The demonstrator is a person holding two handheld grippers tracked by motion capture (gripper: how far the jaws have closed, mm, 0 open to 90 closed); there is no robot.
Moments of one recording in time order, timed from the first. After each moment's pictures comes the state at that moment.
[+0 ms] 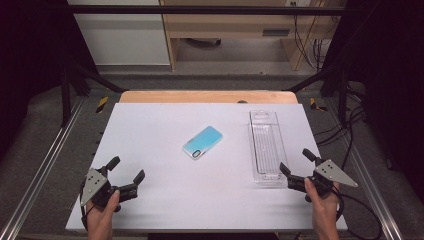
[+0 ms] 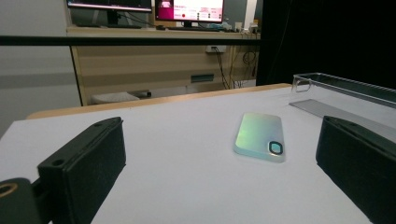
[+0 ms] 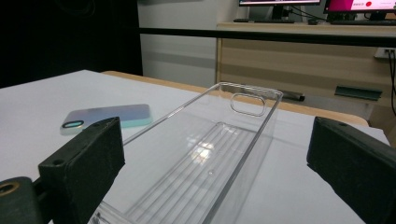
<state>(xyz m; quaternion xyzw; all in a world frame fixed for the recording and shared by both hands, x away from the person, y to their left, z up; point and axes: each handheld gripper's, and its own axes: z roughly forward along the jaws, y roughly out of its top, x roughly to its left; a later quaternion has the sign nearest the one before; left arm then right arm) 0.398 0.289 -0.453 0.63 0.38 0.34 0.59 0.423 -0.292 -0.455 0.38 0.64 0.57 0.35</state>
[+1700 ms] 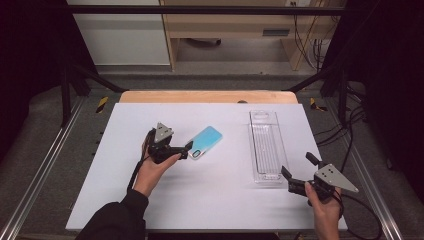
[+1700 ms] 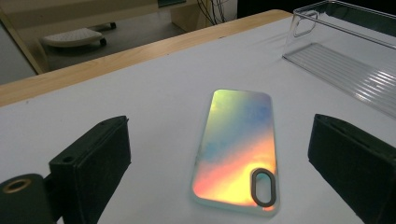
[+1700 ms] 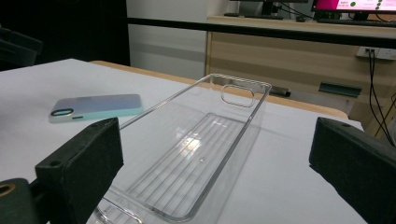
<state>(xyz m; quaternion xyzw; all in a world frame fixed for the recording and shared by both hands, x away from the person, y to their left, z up) 0.530 0.162 -0.432 0.75 0.38 0.25 0.47 0.412 -0.291 -0.456 0.38 0.65 0.55 0.37</state>
